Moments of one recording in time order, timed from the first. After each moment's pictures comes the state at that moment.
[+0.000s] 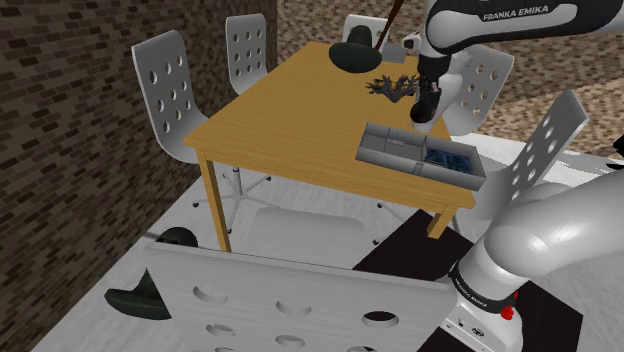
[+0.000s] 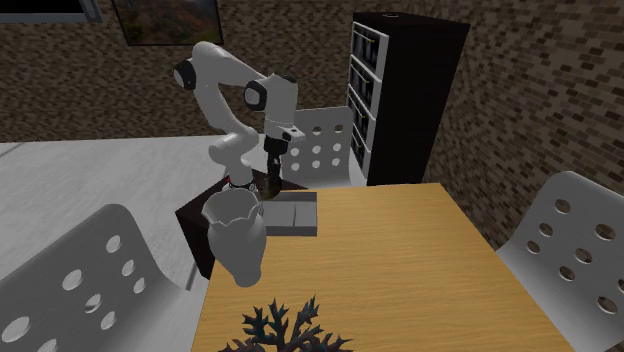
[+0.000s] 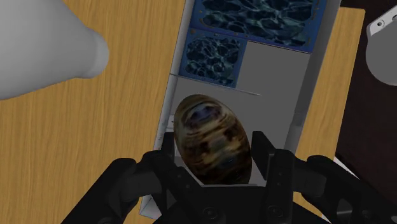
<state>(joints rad) -0.10 -0.54 -0.20 -2.34 -0.40 1.82 -0.89</state>
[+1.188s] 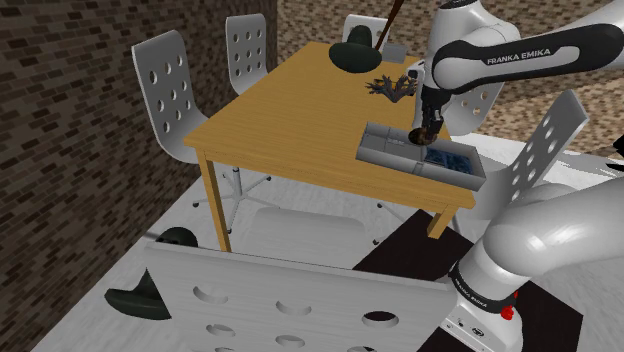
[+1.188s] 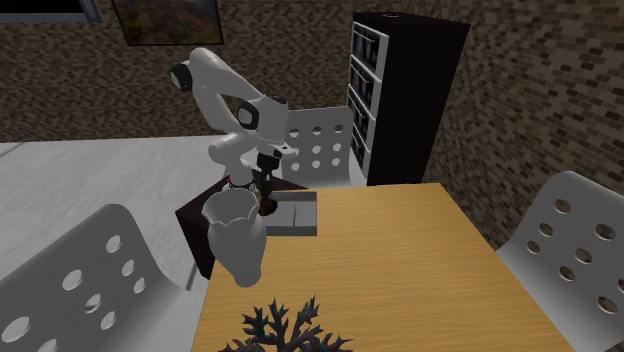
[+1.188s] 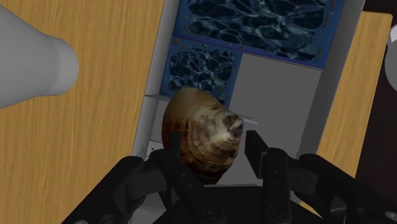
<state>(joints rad) -0.13 -0.62 -0.24 -2.57 -0.48 1.98 -0.86</state>
